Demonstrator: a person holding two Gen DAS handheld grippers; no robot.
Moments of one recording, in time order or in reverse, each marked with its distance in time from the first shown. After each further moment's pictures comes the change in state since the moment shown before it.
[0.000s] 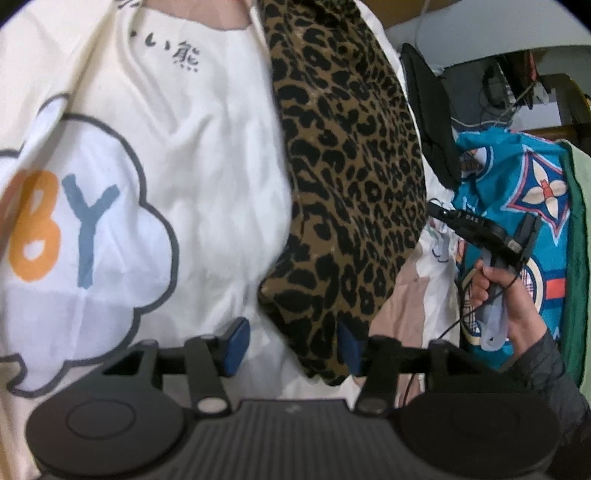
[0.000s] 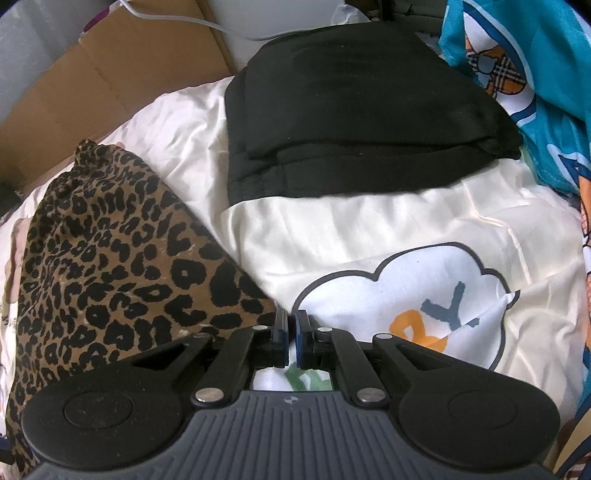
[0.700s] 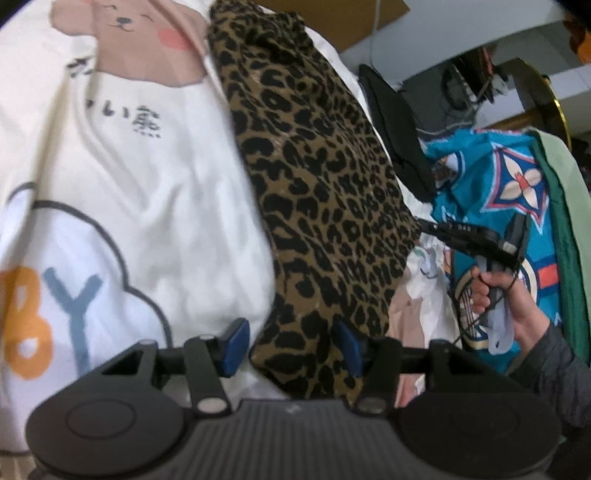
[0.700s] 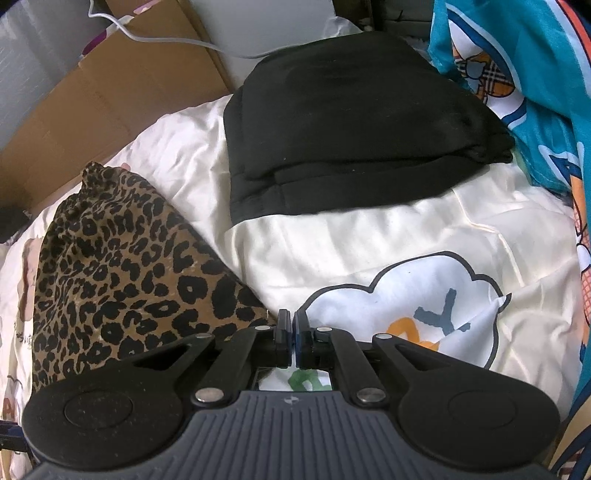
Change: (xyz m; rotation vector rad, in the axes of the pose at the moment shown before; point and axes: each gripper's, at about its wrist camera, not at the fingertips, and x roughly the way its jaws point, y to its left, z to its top) left arm 0.001 -0.007 0.014 0.175 -0.108 -0.040; right arm -0.015 -0.005 0.000 0.046 -0.030 0.044
